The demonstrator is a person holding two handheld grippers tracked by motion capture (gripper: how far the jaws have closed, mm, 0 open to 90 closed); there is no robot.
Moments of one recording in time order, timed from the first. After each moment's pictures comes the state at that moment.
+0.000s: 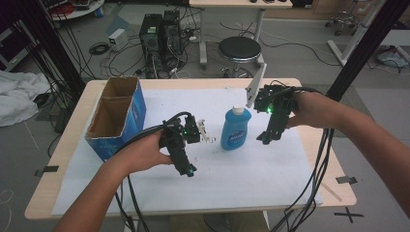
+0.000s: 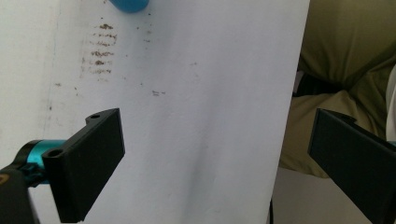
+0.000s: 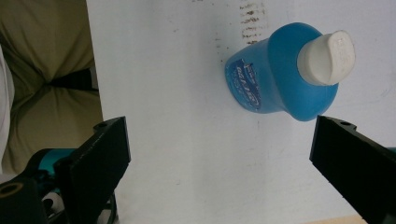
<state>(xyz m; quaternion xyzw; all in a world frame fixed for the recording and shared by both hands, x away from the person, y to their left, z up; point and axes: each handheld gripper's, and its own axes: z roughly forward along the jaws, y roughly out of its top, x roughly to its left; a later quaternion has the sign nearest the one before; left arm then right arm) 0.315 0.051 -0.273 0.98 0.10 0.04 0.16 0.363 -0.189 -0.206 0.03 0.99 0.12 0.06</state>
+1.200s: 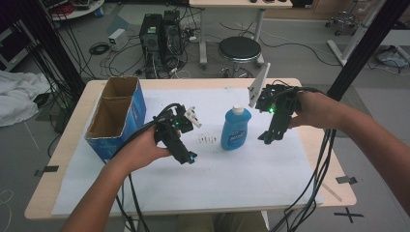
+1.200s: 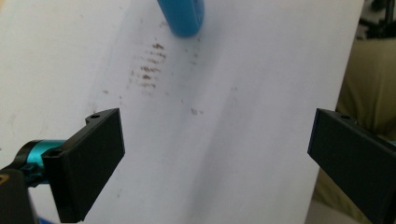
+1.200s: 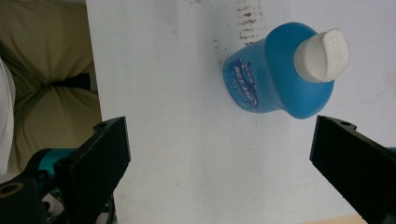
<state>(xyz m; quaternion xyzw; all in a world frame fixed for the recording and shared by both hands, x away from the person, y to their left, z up) 0.330 0.071 -0.275 0.94 0.17 0.10 0.26 0.362 -0.194 -0.204 0.03 0.99 0.13 0.06</state>
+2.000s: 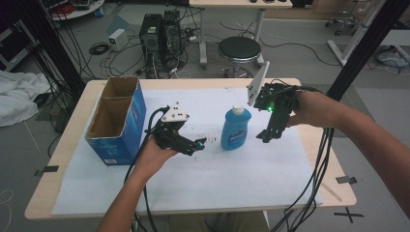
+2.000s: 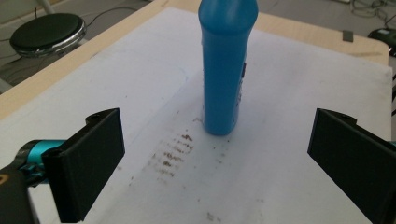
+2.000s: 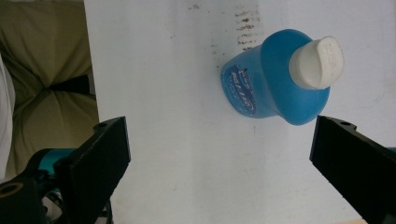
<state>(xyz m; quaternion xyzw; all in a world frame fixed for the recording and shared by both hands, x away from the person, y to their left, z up) 0.340 0.087 -0.326 0.83 0.24 0.15 0.49 0.366 -0.191 -0.205 0.02 0.99 0.14 0.06</state>
